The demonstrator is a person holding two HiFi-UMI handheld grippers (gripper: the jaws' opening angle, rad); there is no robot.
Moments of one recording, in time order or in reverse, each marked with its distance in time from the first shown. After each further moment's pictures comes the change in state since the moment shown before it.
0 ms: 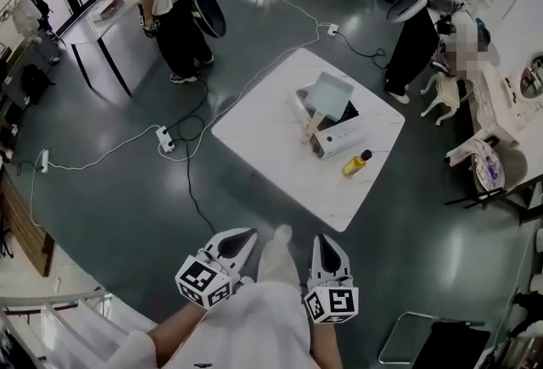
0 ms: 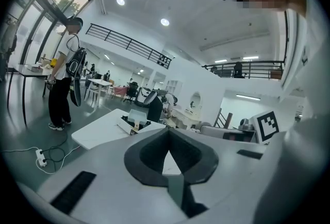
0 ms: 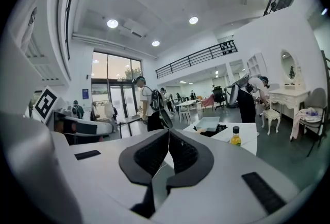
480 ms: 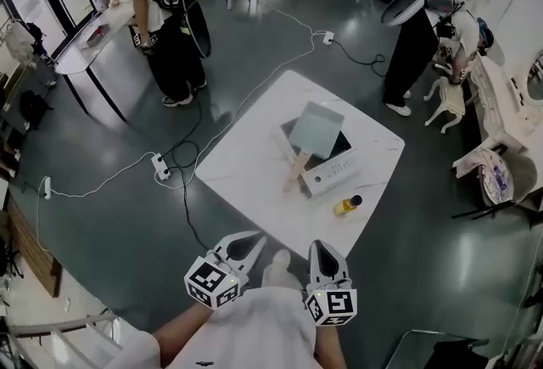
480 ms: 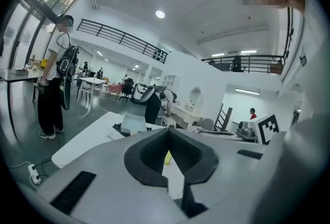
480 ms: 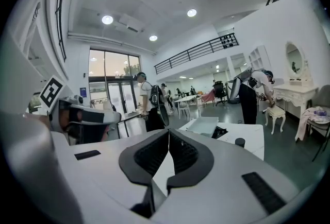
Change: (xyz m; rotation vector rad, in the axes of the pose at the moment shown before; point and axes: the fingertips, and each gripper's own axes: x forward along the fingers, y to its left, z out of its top) left arm 0.168 0.047 0.054 0.042 0.055 -0.039; right arm 0.128 -0.104 0.016 0.009 0.057 0.016
